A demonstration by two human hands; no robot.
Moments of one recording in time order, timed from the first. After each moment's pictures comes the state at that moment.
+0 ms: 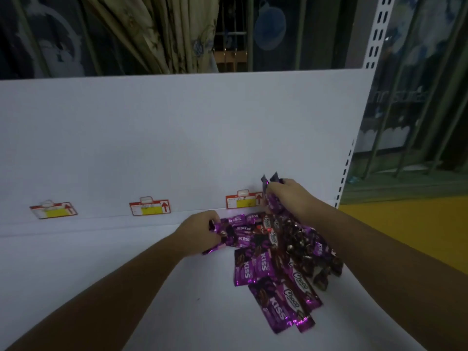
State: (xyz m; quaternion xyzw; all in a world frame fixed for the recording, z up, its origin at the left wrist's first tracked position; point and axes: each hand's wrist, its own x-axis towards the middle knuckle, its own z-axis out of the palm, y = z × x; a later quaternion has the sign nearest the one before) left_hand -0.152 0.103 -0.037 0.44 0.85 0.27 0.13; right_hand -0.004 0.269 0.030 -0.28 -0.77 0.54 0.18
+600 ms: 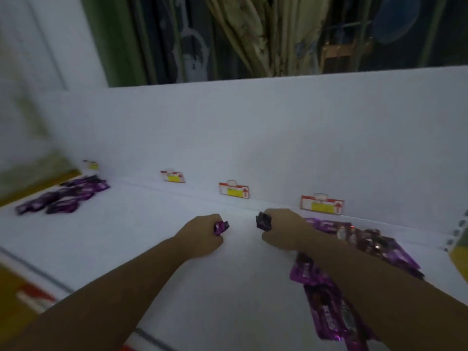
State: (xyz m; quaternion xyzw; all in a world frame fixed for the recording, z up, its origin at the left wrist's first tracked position) left_hand -0.132 -0.036 -0.028 0.27 0.94 0.19 0.01; right_hand -0.074 0.182 -0.021 0.01 -0.98 0.21 0.04
